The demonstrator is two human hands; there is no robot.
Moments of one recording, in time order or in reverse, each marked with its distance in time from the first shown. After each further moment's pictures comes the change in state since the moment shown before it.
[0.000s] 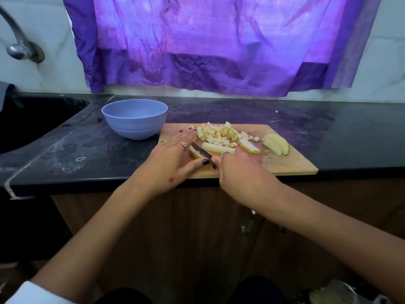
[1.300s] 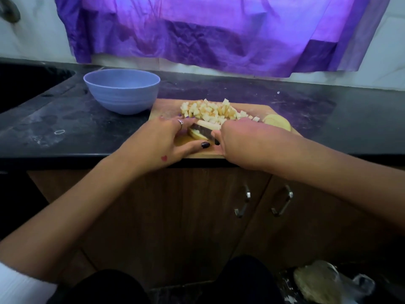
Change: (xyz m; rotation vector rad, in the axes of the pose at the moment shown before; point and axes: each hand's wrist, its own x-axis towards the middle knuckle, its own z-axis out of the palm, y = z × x) left_hand 0.007 -0.006 0.003 0.086 -0.001 0.039; right_hand 0.021 -0.002 -0.030 -0.316 -0.210 -0.038
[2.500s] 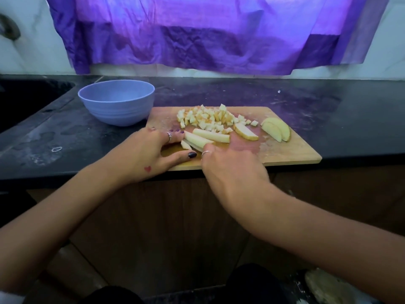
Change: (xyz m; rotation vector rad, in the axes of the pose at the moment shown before) left_hand 0.001 -0.007 -0.011 0.022 -0.043 0.061; right_hand -0.023 -0.011 0.030 0.056 0.140 -0.013
